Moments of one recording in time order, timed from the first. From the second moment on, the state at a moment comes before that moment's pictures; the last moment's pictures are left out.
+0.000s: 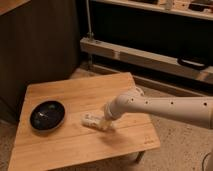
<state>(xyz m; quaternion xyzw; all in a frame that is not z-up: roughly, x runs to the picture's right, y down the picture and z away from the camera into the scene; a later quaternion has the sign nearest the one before) -0.024 0.153 0.783 -0.26 -0.23 0.13 0.93</state>
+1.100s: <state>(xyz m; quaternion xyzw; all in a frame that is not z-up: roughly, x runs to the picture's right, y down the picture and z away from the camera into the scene) -0.059 0.178 0.800 -0.25 -0.19 0.07 0.95</state>
